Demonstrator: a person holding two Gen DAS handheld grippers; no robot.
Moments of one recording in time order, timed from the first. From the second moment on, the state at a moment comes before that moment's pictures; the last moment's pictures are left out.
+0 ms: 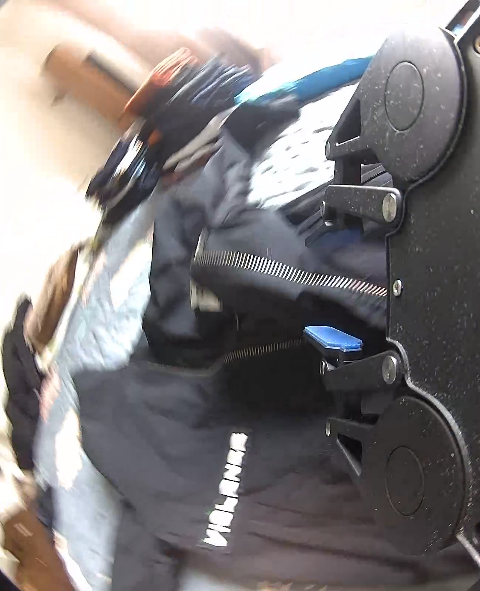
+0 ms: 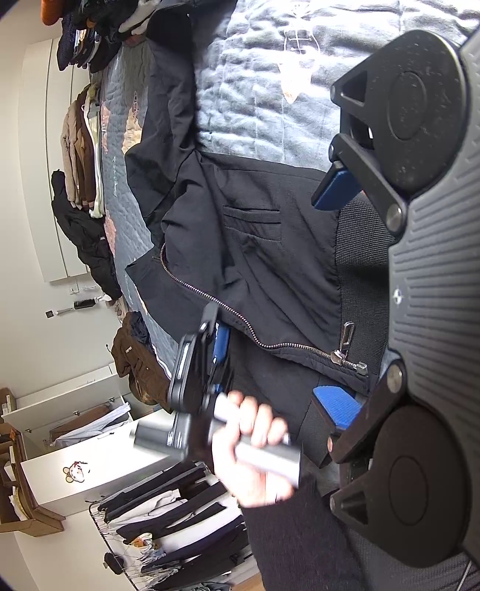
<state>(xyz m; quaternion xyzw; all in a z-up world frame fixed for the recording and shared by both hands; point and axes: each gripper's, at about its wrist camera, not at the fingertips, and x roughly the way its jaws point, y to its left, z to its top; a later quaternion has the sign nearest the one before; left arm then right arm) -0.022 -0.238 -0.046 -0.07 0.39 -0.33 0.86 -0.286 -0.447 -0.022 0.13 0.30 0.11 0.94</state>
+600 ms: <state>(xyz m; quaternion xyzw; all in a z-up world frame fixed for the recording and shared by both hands) -0.113 -0.307 -0.097 0.30 0.28 -0.24 0.88 -0.288 -0.447 -0.022 0.12 0.31 0.11 0.94</state>
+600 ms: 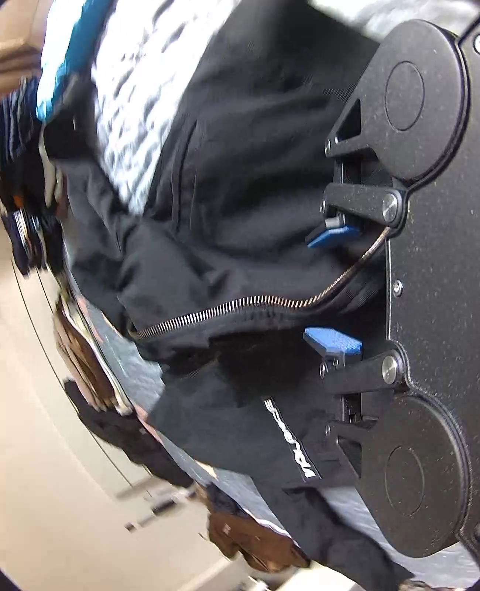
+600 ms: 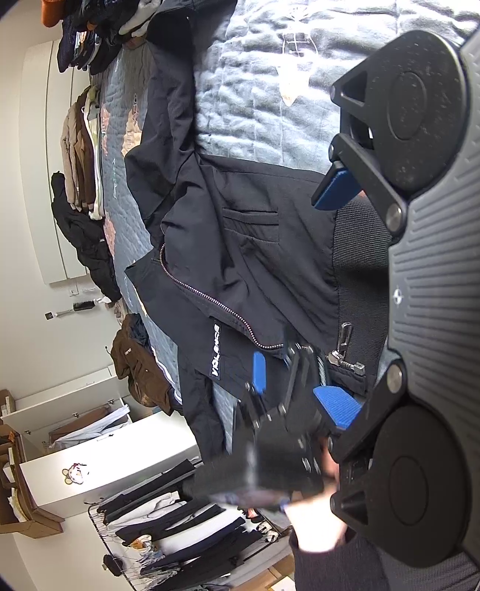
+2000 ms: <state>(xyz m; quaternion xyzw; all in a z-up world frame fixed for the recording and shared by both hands) 0.018 -0.254 0.022 0.04 0.29 -0.31 0.90 -0.231 -0.466 0.024 0.13 0.27 0.10 0.95</state>
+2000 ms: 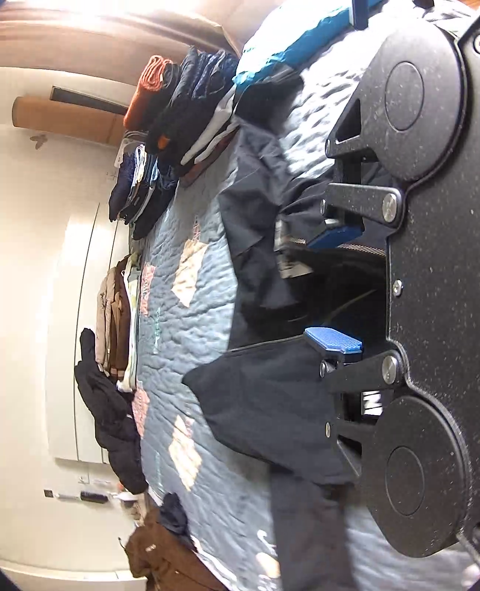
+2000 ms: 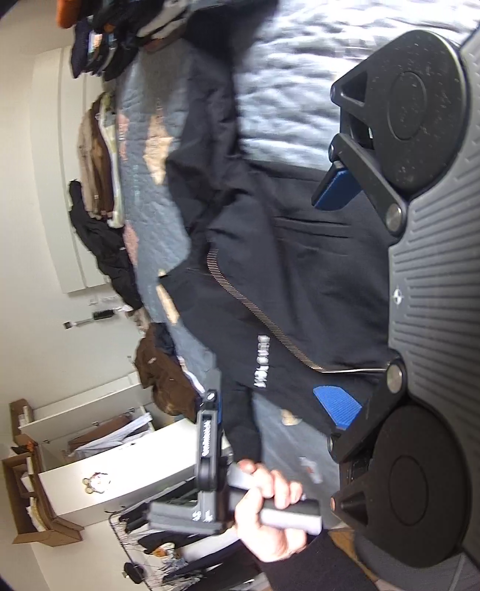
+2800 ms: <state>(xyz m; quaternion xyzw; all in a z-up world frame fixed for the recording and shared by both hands) 0.200 -0.363 -0.091 0.06 0.41 -0.32 0.85 -0.133 -0.485 0.039 0.17 0.24 0.11 0.95</state>
